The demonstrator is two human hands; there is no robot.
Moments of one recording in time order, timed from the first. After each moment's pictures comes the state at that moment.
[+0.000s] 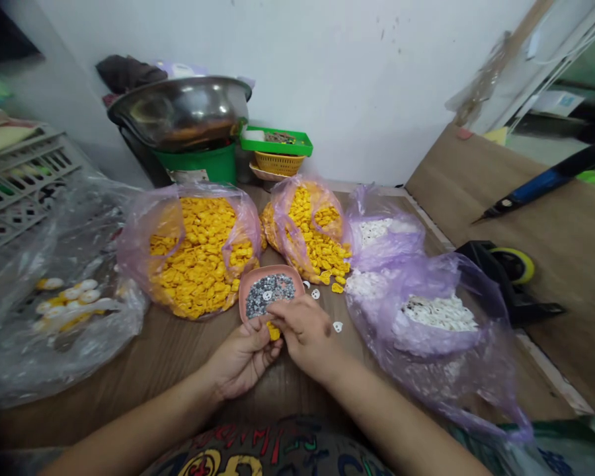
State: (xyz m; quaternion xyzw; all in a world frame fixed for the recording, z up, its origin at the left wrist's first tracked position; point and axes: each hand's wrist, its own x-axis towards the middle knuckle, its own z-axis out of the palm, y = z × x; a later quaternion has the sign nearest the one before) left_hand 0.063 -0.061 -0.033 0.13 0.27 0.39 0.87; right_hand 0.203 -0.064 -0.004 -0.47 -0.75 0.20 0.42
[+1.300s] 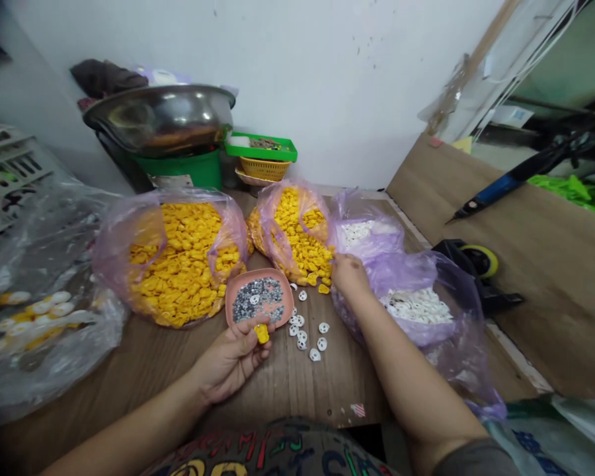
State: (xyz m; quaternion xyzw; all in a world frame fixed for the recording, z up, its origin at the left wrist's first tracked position) left_hand 0.060 -0.057 -0.037 0.17 0.28 0.38 0.86; right_hand 0.298 0.023 -0.017 -0.78 -0.62 0.00 0.07
